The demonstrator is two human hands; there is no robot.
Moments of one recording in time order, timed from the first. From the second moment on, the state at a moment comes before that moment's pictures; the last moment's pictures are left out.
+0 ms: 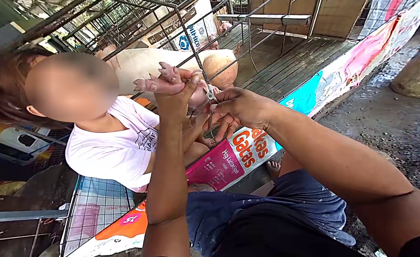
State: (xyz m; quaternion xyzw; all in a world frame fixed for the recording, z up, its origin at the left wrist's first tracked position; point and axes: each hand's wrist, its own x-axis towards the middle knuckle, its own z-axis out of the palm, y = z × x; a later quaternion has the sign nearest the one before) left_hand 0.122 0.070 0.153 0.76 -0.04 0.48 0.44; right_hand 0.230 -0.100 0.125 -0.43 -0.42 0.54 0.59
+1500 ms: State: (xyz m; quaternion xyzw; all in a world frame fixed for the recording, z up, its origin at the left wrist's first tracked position) left_hand 0.110 0.081 0.133 0.73 -0.05 0.50 0.46; right_hand 0.215 -0.057 0.119 -0.50 -0.43 0.42 0.62
